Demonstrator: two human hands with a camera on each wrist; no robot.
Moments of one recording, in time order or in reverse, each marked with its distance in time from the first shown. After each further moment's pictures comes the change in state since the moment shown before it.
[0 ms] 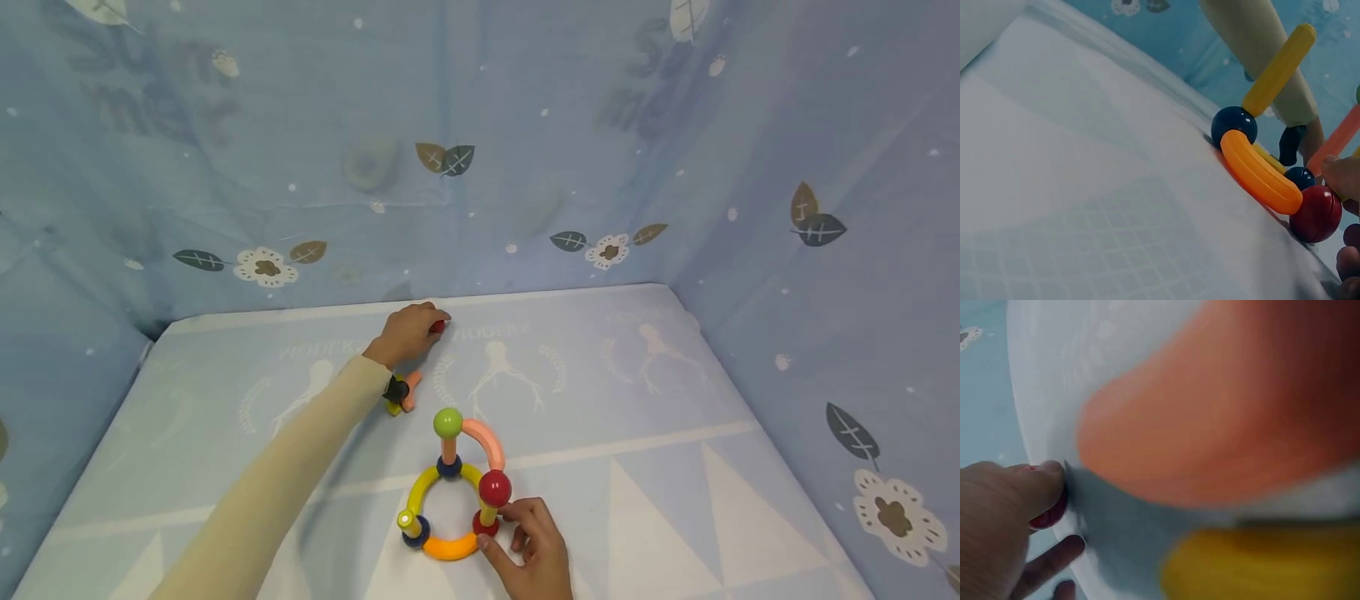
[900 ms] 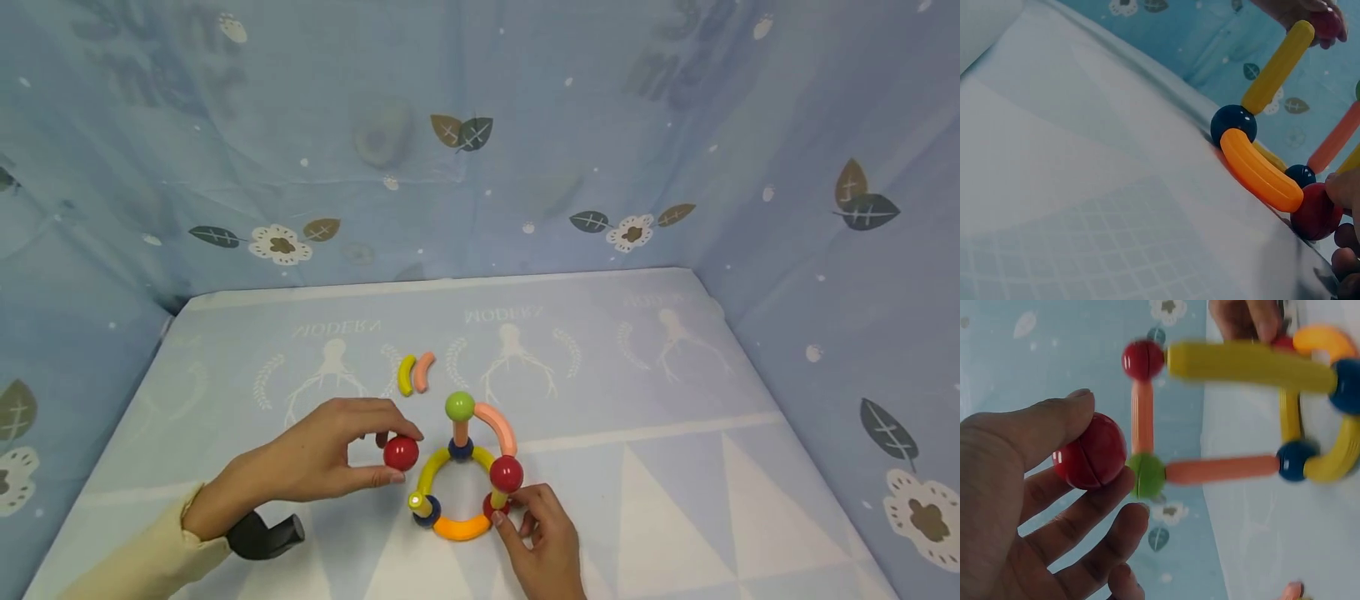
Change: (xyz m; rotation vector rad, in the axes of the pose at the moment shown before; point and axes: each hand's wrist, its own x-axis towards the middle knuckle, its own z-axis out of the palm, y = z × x) left_hand -0.223 0.069 -0.094 -0.494 -0.033 0.407; right_hand 0.003 0.004 0.003 -0.059 0.010 -0.123
